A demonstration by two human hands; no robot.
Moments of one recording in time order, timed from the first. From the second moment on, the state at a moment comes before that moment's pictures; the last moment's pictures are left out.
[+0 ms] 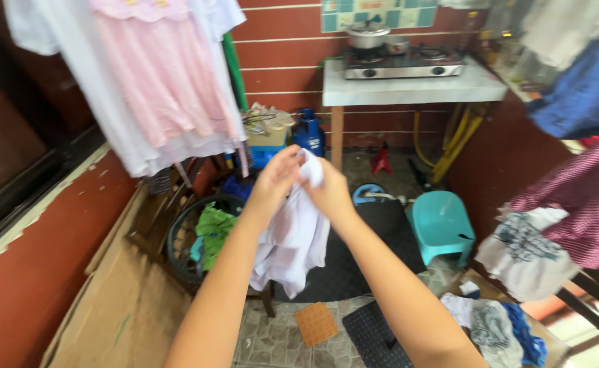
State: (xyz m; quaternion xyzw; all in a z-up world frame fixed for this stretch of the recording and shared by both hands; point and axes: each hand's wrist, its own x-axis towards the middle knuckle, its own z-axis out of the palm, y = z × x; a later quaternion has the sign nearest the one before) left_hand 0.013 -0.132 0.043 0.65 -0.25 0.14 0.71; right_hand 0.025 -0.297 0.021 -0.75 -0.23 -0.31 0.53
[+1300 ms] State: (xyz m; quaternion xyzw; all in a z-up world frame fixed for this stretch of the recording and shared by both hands) left_hand 0.046 -0.446 -0.032 0.75 -0.15 -0.14 0.63; right_hand -0.011 -0.754 -0.049 -0.68 -0.01 -0.06 0.73
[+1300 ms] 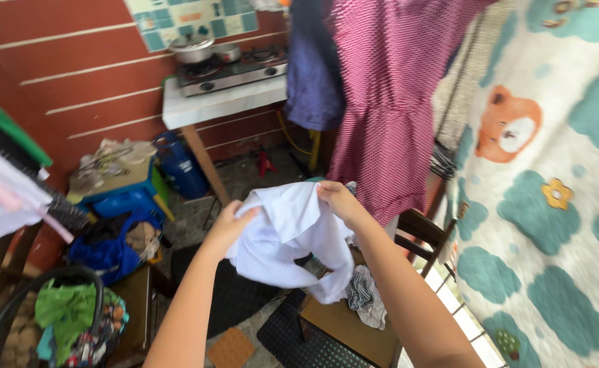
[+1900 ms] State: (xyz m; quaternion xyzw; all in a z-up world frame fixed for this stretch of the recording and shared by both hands) left_hand 0.006 -0.609 -0.077 0.68 -0.19 -0.32 0.64; right_hand -0.066 -0.923 -0.131 -0.73 0.13 -0.27 0.62
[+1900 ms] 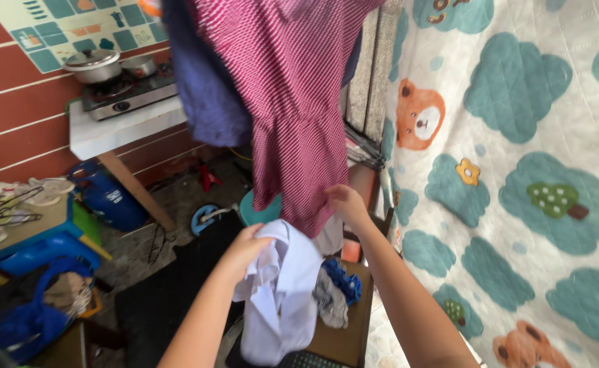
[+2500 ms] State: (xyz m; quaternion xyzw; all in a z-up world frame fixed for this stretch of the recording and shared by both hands) left_hand 0.013 -0.781 -0.081 0.73 -0.23 -0.30 0.57; right_hand 0.057 -1.147 -0.222 -0.88 0.17 -0.37 0.25
